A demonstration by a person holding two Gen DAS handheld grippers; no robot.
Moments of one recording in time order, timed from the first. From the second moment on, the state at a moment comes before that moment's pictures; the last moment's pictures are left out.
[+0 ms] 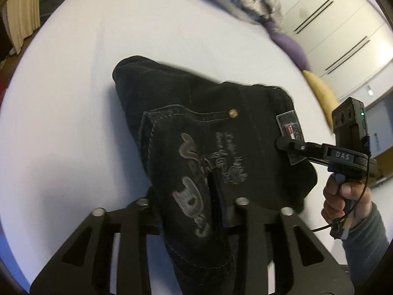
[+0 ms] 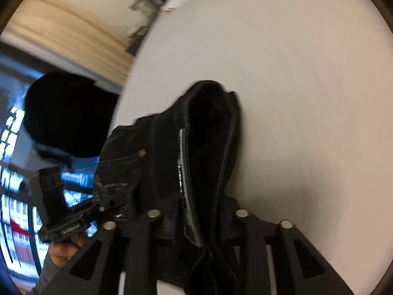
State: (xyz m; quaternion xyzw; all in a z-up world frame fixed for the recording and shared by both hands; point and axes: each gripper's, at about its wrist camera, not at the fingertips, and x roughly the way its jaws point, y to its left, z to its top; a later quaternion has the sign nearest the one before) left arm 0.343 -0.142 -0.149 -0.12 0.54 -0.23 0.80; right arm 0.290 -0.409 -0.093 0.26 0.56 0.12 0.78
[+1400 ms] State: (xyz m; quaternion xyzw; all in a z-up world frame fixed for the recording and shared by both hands) left arm -0.144 -0.099 0.188 0.02 0.22 -0.05 0.97; right arm -0.119 -0.265 0.242 -0.03 0.19 -0.06 0.98
